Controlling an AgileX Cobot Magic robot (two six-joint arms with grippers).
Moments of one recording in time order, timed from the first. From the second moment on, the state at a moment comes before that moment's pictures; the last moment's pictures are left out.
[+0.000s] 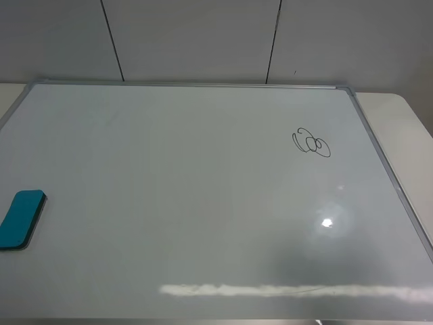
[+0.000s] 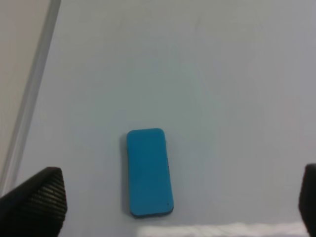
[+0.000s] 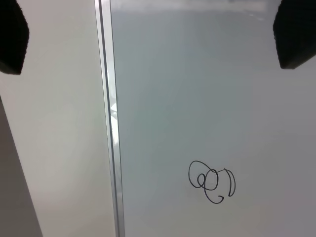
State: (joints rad) left arm -0.04 -0.01 -0.51 0.00 1.05 -0.04; right arm -0.03 0.00 -0.51 0.06 1.07 -0.15
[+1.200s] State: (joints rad) left arm -0.04 1.32 -0.78 0.10 0.88 -0.05; right arm -0.03 0.00 -0.51 0.06 1.07 -0.15
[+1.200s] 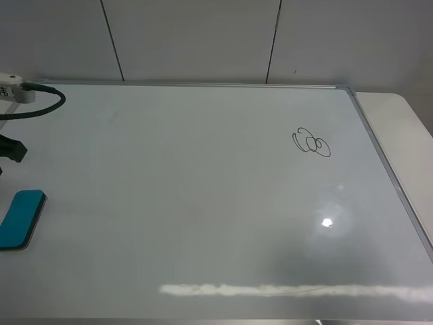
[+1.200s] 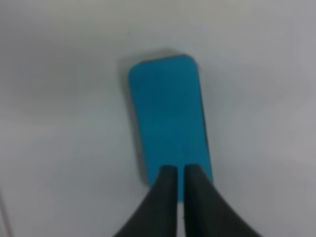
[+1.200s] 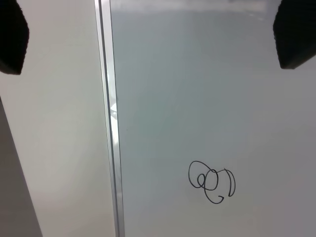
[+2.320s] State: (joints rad) left arm 0.06 1.57 -0.61 0.13 0.57 -0.11; right arm -0.03 0.00 -0.51 0.06 1.07 -0.15
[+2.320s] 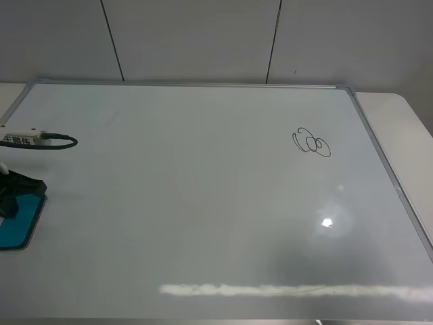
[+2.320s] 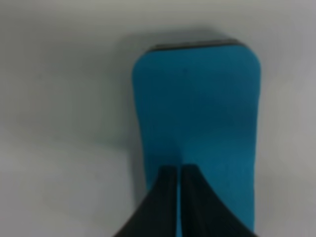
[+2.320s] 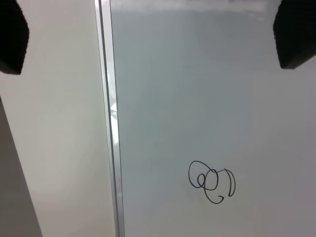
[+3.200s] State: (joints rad) left arm 0.01 1.66 -0.63 0.01 0.52 0.00; right arm -0.03 0.00 -0.51 0.06 1.07 -0.15
